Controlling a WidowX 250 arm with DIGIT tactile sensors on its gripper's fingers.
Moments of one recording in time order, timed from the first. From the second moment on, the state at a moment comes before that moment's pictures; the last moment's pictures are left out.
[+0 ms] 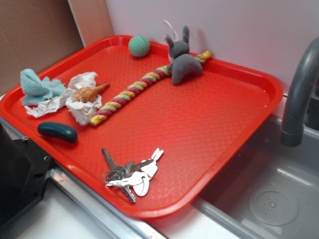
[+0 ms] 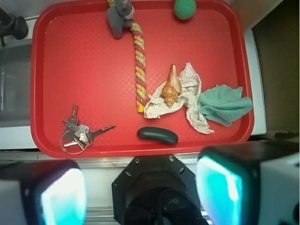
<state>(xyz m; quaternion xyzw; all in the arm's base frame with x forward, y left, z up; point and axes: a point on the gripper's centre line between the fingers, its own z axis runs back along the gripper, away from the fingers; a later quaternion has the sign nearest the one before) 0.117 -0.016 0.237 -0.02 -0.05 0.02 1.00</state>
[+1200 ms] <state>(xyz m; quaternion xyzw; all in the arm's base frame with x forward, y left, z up) 0.246 -0.014 0.130 -0.07 -0.12 0.29 0.95</state>
